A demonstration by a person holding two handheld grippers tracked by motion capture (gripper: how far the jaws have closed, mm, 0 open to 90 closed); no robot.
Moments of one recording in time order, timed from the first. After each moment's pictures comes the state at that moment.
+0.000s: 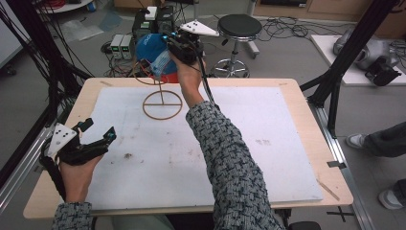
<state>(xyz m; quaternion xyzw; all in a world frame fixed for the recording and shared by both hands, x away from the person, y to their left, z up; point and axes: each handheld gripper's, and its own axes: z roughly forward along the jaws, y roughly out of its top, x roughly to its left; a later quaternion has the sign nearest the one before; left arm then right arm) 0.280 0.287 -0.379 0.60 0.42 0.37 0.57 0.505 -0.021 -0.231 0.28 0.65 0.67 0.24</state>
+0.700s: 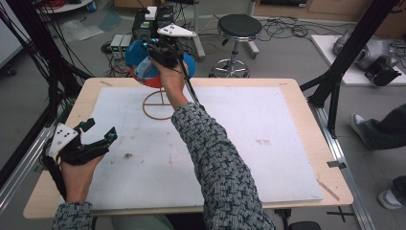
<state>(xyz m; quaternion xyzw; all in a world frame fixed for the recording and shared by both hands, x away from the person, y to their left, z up) 0.282 0.285 -0.380 0.61 0.42 0.36 0.57 0.505 0.027 -0.241 0.27 0.68 0.65 0.20</state>
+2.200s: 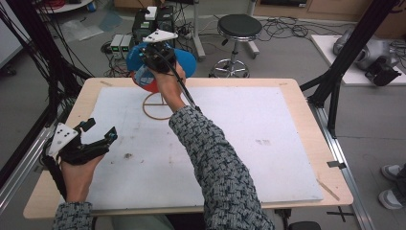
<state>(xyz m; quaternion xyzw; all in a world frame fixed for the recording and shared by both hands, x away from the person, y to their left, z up) 0.282 0.285 -0.380 0.61 0.42 0.36 0.57 0.500 0.049 -0.250 0.24 0.75 0.56 0.26</state>
